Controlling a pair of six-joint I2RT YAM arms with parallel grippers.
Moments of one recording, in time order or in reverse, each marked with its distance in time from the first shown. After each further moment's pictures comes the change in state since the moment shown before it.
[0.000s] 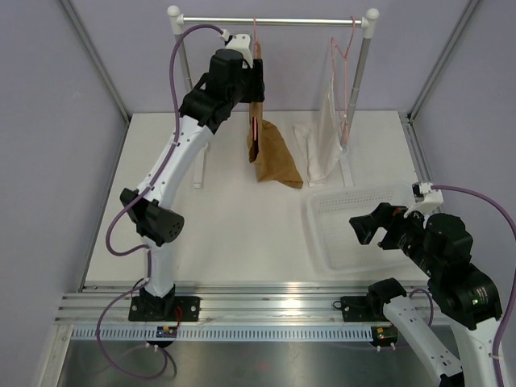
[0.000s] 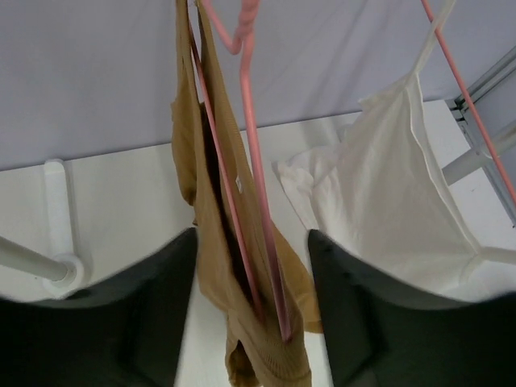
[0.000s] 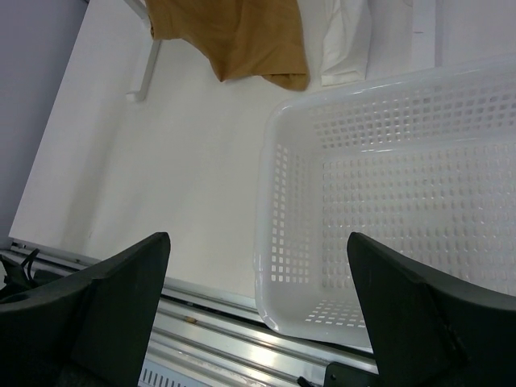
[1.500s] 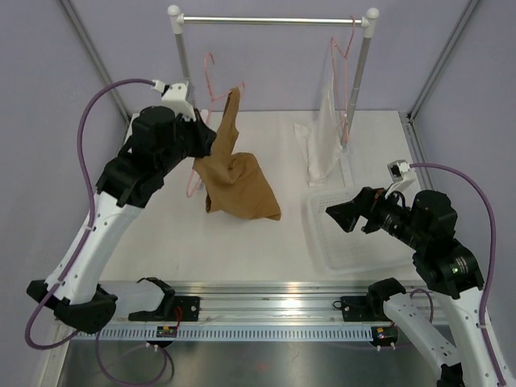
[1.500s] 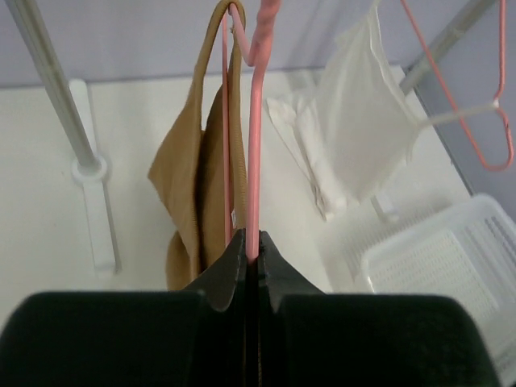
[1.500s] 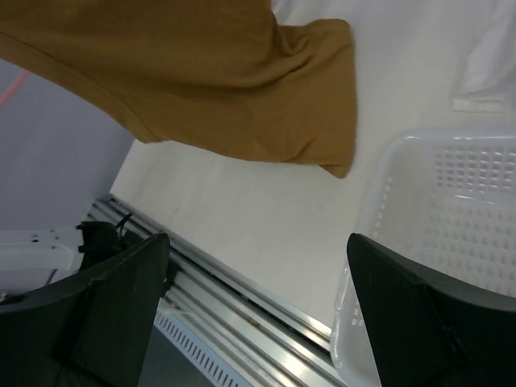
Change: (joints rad) left arm -0.008 -0.688 -0.639 -0.016 0.032 -0.069; right arm 0.000 0.117 -0.037 0.190 -0.241 0.033
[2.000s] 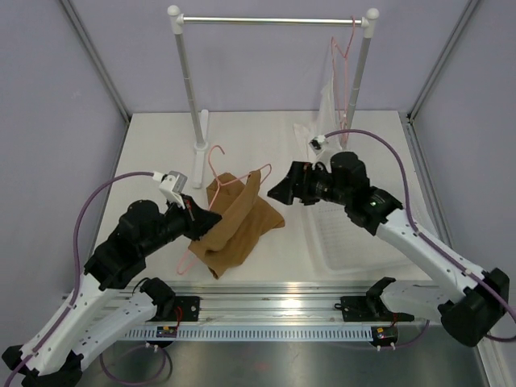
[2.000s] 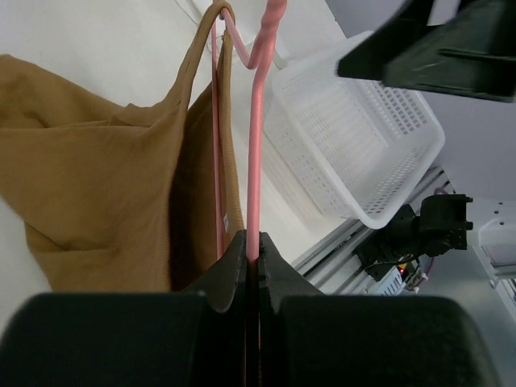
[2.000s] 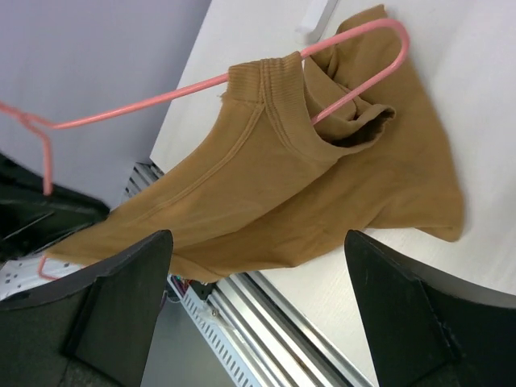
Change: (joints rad) left arm -0.121 -0.703 -0.867 0.141 0.276 -0.215; right arm 0.255 0.498 -0.036 0.528 -0.069 0.185
